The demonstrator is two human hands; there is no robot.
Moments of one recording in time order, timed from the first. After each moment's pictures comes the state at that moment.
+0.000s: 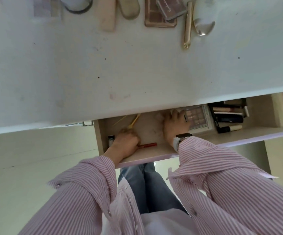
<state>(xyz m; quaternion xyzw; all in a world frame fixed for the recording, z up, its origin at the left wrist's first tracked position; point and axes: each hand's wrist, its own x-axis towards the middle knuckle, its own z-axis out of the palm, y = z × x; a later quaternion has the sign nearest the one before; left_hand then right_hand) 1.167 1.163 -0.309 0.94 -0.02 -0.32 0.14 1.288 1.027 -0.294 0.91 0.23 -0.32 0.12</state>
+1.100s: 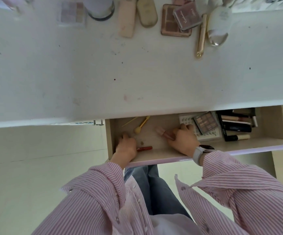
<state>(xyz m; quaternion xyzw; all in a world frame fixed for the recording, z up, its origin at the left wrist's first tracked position) 1.154 1.162 -0.297 0.81 0.31 -0.45 0.23 1.285 1.008 -0.286 0.86 0.24 -0.44 0.04</state>
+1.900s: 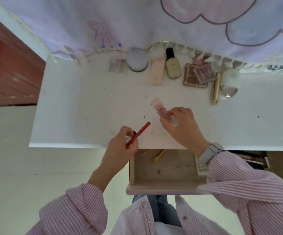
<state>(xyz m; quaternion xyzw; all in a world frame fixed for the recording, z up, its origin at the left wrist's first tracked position) 1.152 1.260 -0.148 0.81 0.36 -0.02 0.46 1.326 1.148 -0.162 0.87 0.40 -0.19 -0.20</state>
